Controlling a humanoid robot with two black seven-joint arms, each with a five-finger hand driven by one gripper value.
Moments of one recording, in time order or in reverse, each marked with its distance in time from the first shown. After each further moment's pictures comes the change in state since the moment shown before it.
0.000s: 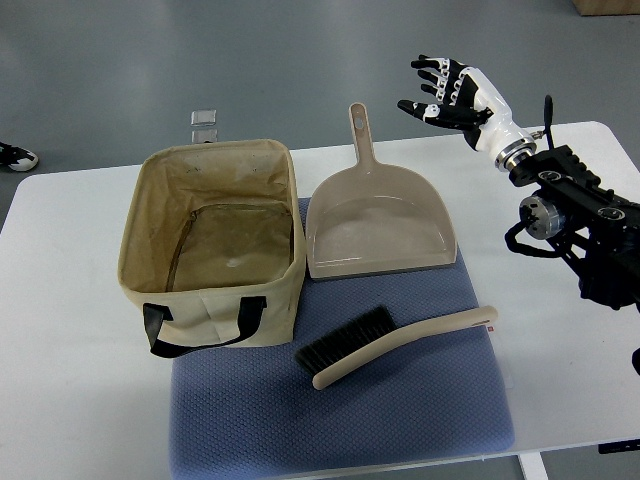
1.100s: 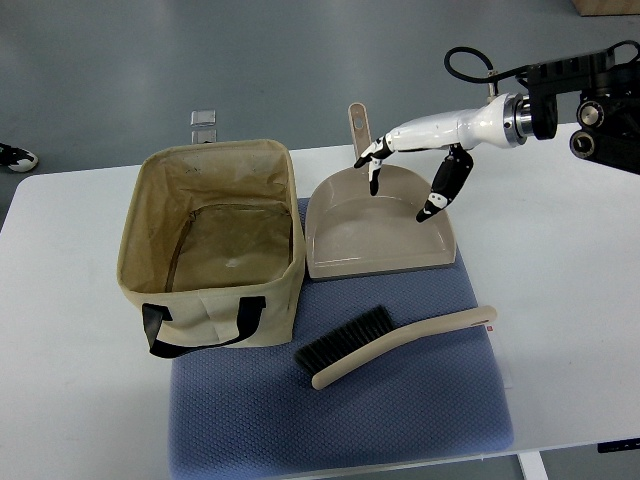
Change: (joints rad) left arm -0.002 0.000 0.001 0.000 0.000 0.000 0.000; right arm 0.603 -0.362 -0.888 0.550 -0.589 0.182 -0.008
